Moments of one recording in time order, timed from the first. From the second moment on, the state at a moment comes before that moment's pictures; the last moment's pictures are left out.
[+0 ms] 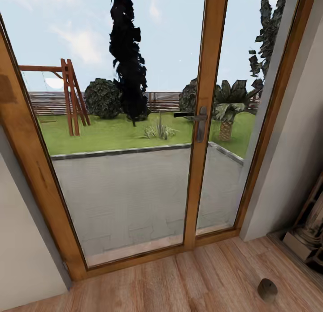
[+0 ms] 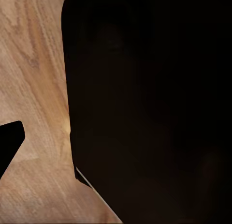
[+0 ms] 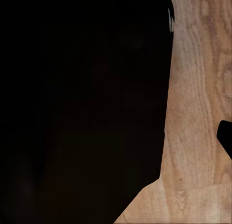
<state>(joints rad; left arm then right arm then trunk) 0.00 0.00 0.00 0.00 0.00 0.00 0.00 0.00 0.00 0.00 0.00 0.00 0.00 0.00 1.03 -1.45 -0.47</state>
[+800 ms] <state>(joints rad) 0.01 0.01 0.00 0.00 0.00 0.00 0.00 -0.01 0.01 0.00 -0.01 0.00 0.00 0.00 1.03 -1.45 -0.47</state>
